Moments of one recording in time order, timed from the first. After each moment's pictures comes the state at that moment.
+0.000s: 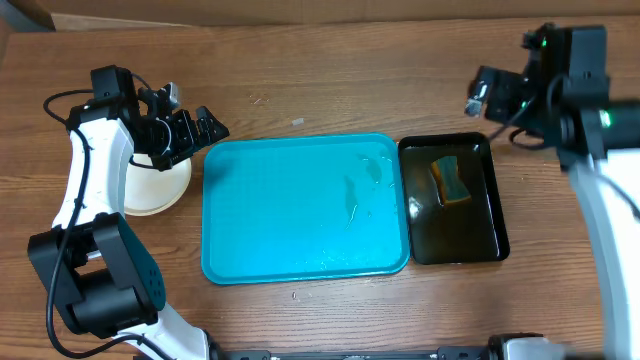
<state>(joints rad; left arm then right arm) 0.26 1.85 1.46 -0.93 0.55 -0.09 0.10 1.42 1.59 -0.99 -0.02 0.28</state>
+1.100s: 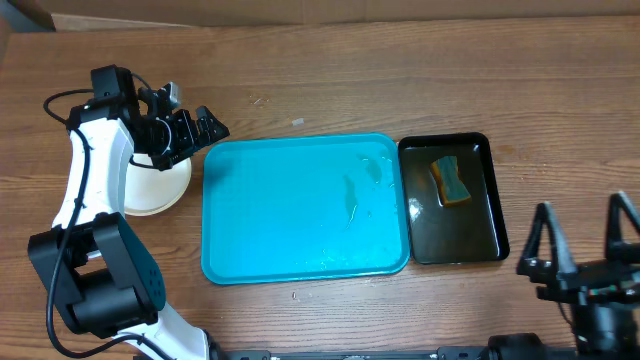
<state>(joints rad) 0.26 1.85 1.46 -0.93 0.55 -0.09 0.08 0.17 0.72 -0.25 -0.07 0.26</state>
